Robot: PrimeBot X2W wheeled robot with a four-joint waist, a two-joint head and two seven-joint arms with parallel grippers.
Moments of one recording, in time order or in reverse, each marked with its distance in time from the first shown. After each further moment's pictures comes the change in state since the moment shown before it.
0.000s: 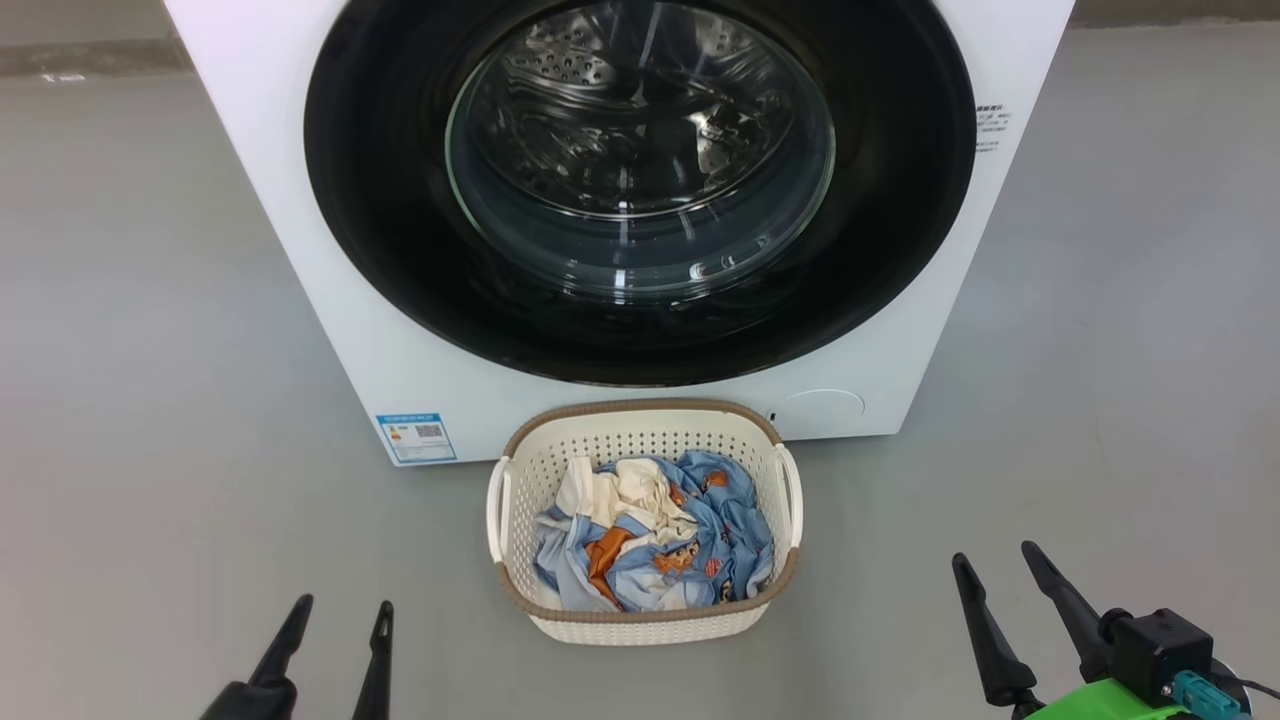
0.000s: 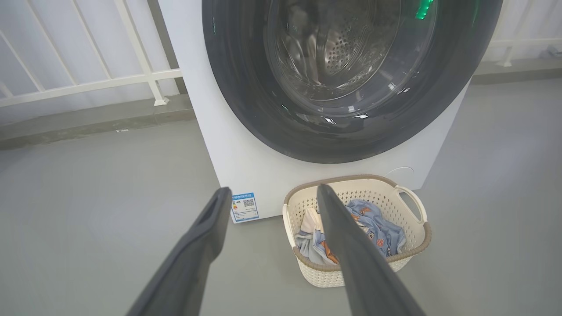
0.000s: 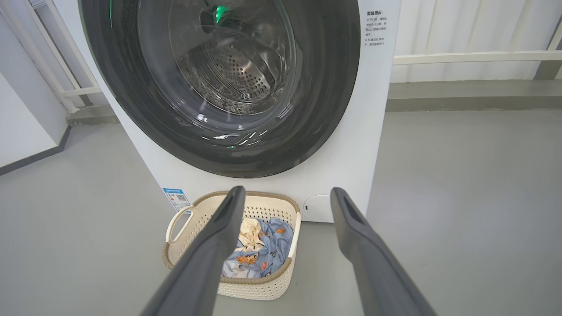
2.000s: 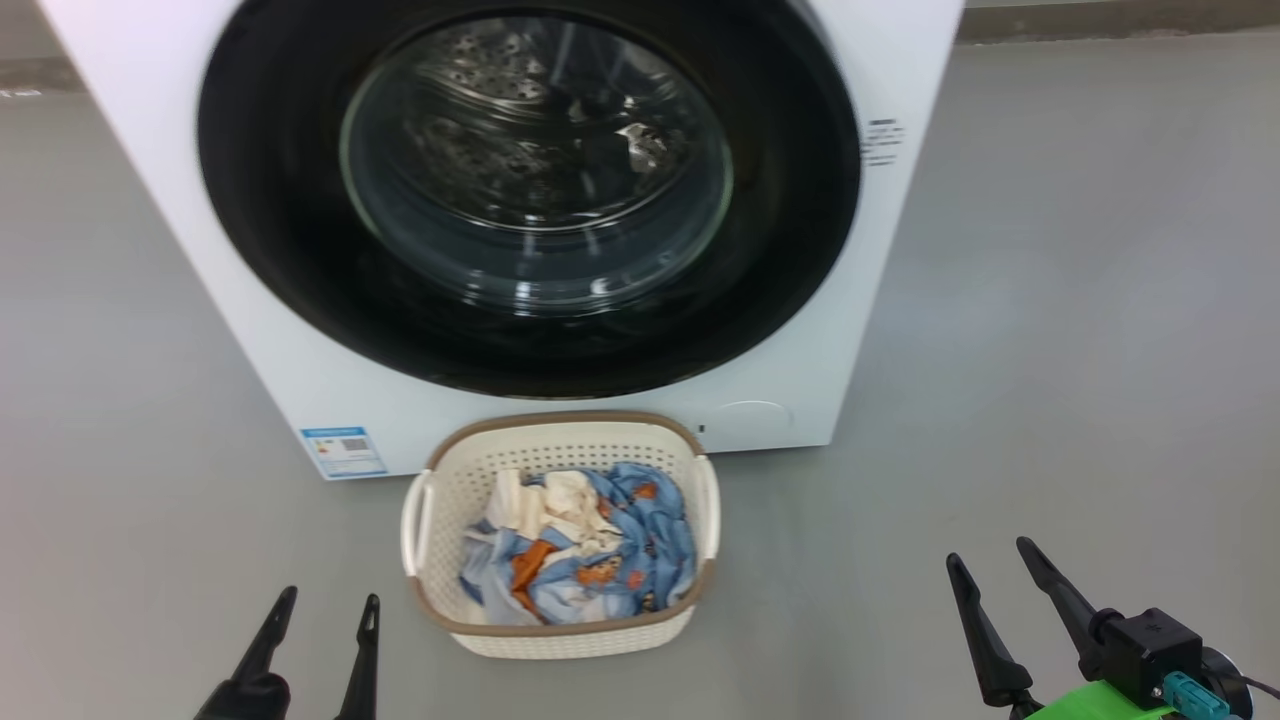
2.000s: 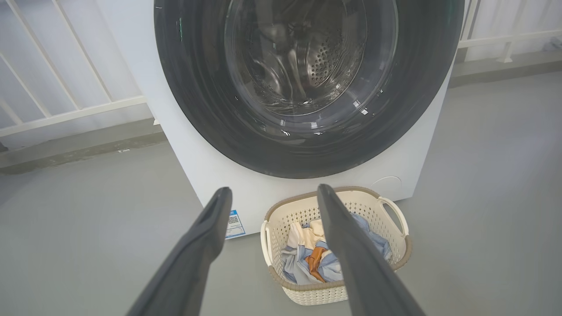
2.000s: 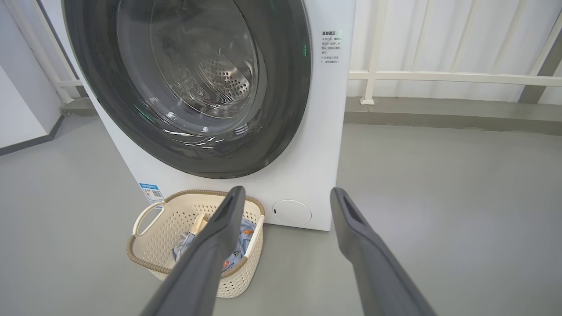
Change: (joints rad) left arm -0.001 -0.005 0.033 -0.012 0.085 -0.002 -0.017; right arm -0.001 -0.009 0.009 -0.010 -0.072 0.000 -0.016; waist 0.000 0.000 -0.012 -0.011
